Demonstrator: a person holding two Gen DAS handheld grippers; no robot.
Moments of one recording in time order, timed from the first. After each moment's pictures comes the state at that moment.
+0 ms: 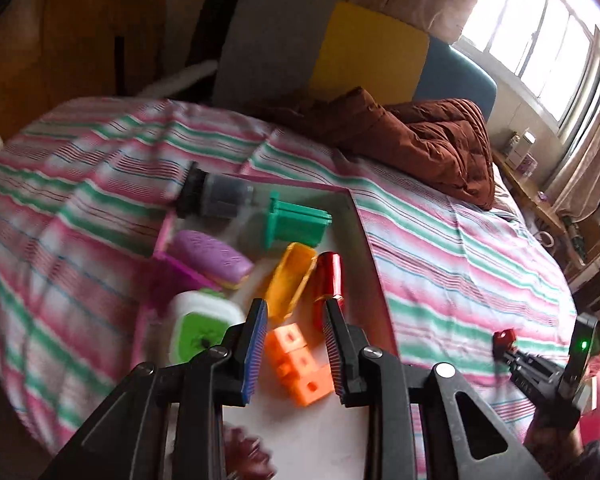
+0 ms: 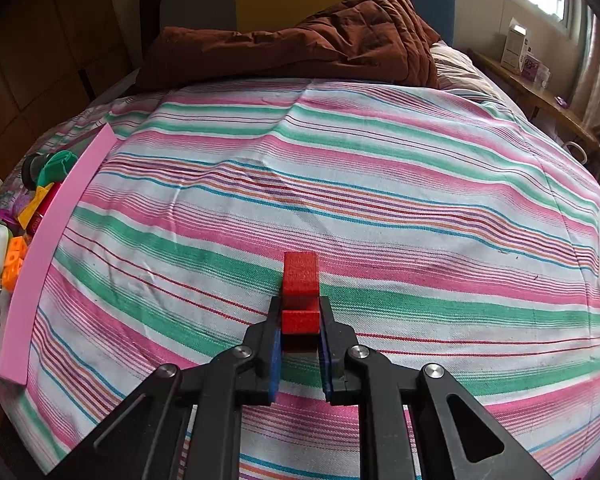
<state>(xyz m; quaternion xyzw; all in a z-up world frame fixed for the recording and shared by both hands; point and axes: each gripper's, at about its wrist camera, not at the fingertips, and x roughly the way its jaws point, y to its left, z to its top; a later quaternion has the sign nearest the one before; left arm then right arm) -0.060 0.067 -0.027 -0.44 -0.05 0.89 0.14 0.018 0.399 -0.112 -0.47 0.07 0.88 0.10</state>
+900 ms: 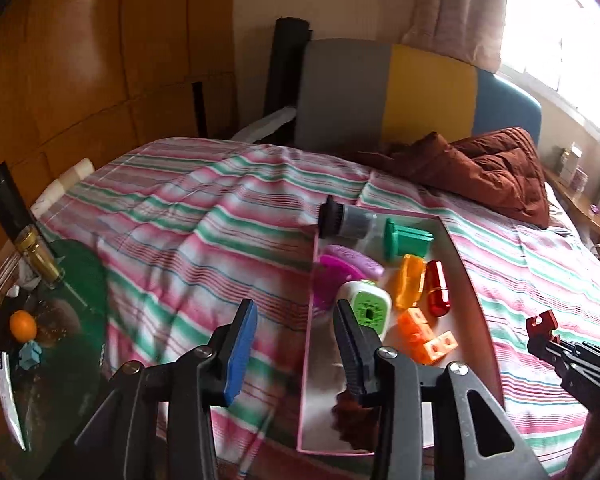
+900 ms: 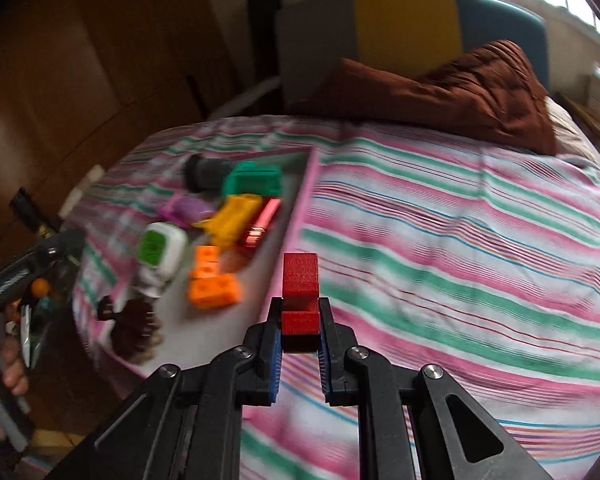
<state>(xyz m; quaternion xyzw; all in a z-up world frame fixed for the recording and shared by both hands) -0.007 -0.014 -0.007 -0.37 0.00 0.93 0.02 0.020 0.229 -0.043 -0.41 0.08 0.90 -0.07</state>
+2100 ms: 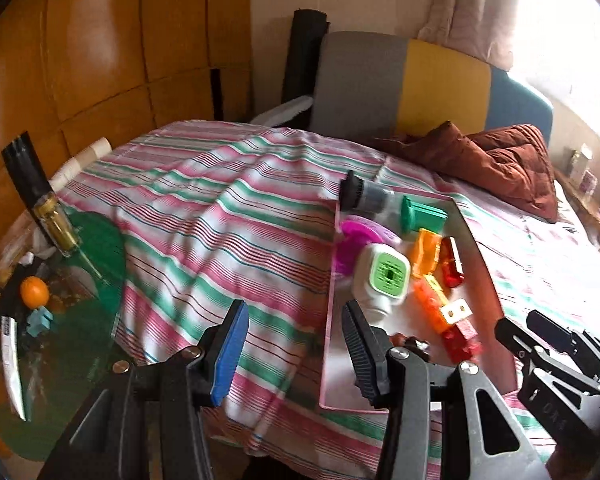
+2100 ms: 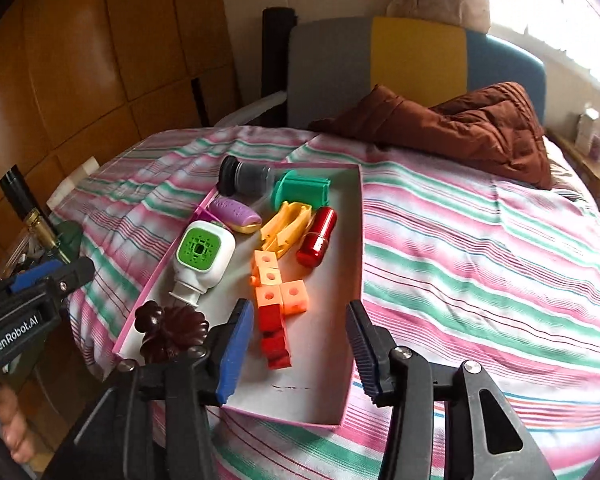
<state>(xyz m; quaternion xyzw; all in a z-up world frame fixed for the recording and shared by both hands) 0.020 -0.027 -0.020 -0.39 -0.01 0.92 0.01 0.025 0.158 -0.042 -0.38 0.04 0.92 -0.02</state>
